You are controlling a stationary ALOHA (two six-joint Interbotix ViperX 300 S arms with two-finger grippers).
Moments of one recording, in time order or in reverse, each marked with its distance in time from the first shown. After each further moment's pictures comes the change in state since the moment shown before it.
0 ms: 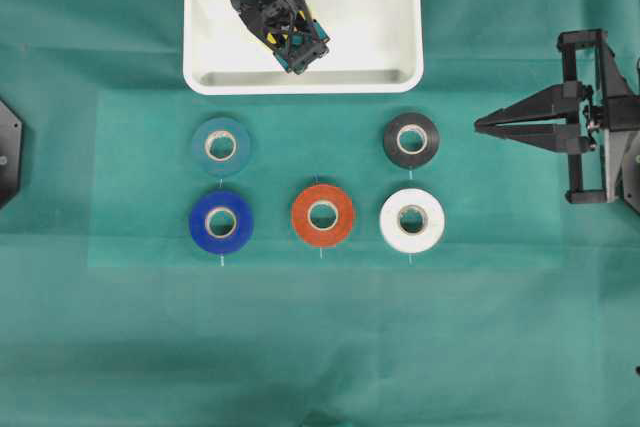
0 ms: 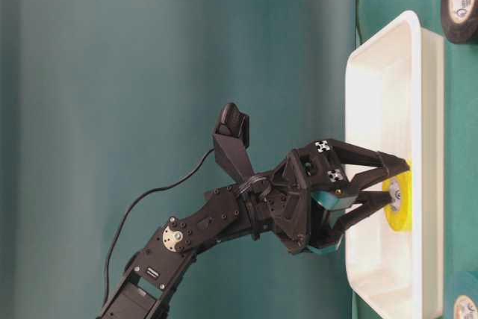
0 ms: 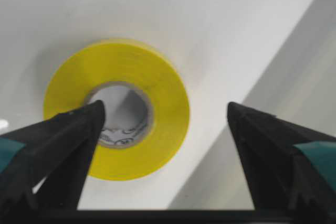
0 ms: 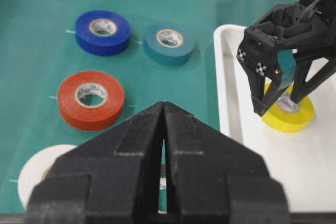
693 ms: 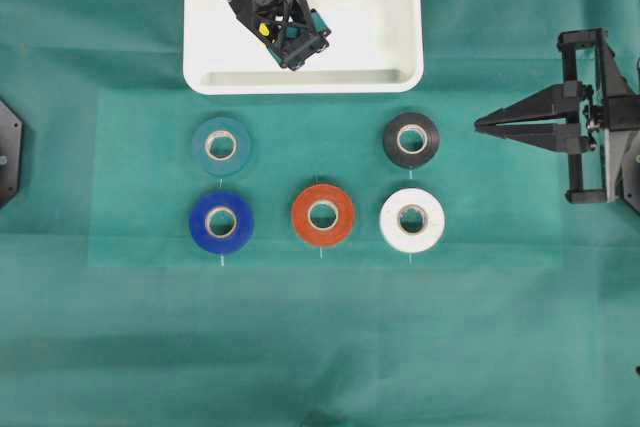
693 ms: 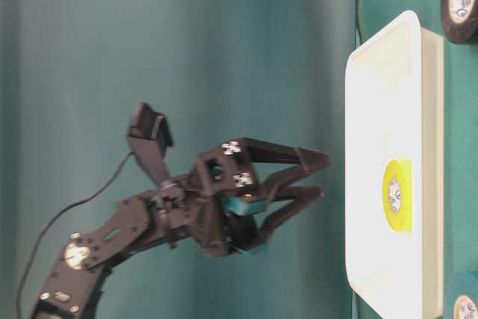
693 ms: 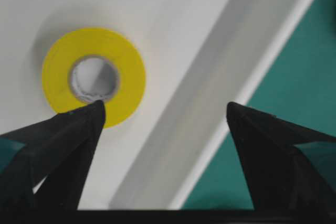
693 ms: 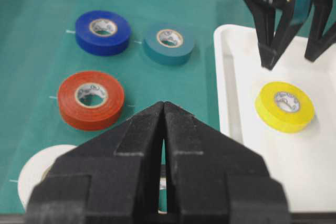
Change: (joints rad) left arm -0.052 -0.164 -0.054 -0.003 0.140 -0.003; right arm 0.000 0.000 -0.002 0.000 0.000 0.000
